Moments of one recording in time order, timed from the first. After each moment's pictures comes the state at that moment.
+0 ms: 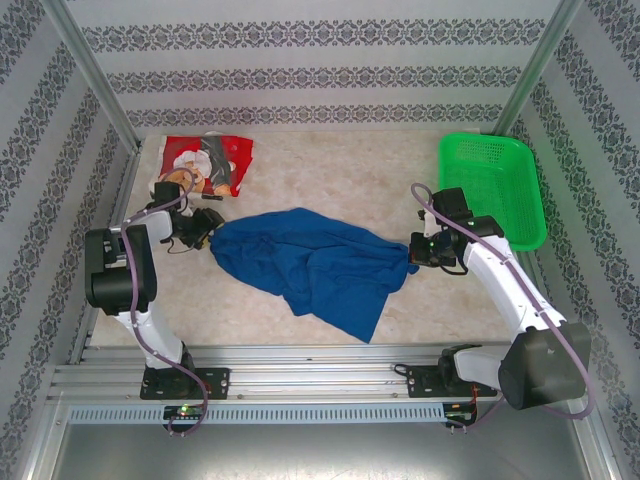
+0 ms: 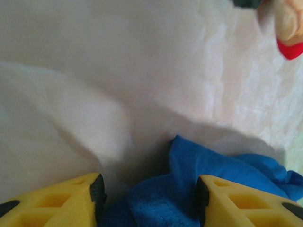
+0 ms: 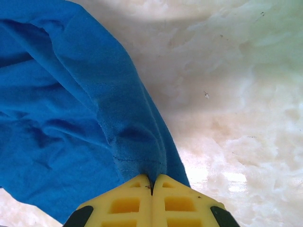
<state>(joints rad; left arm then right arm) 0.19 1.81 1.02 -0.33 0.47 -0.66 0.15 1.23 0.98 -0.95 -0.20 0.26</state>
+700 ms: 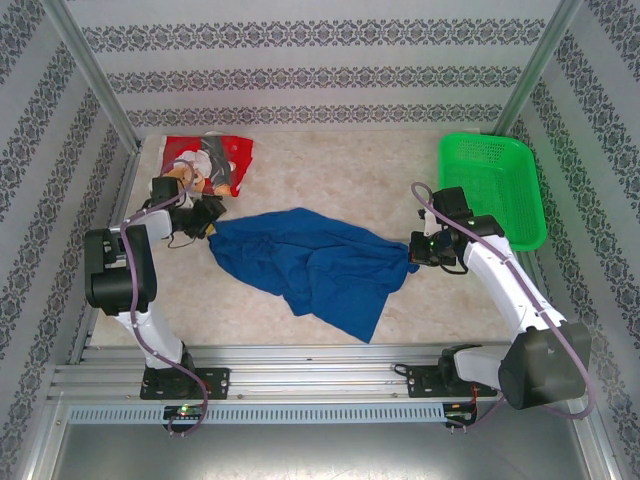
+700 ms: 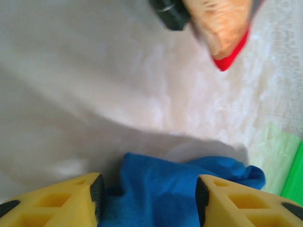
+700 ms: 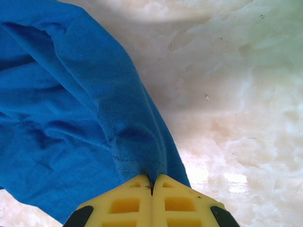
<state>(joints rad) 0.19 1.81 1.06 -0.22 0.56 -0.65 0.15 1.23 0.98 -0.95 -0.20 0.27</state>
